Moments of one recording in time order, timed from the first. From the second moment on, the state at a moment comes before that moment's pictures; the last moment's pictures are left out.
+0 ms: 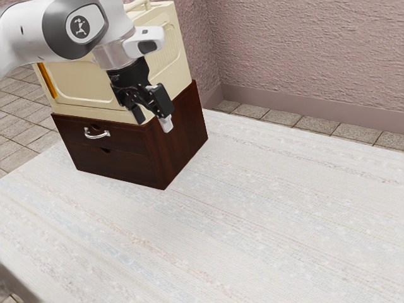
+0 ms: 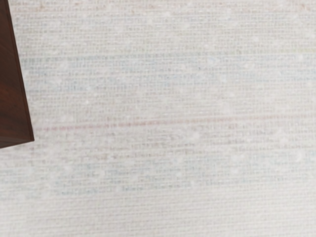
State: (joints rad) arm 0.29 0.16 -0.17 -1.26 -0.05 1.52 0.17
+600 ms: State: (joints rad) arm 0.30 -0.05 0.06 -1.02 -0.01 1.44 0.72
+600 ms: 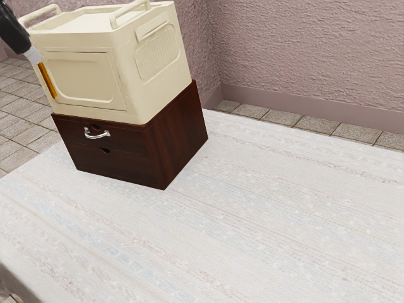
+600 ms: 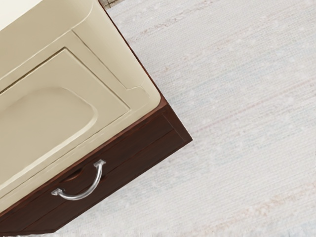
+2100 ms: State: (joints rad) arm 0.31 0.07 0.27 -1.62 -0.15 2.13 1.84
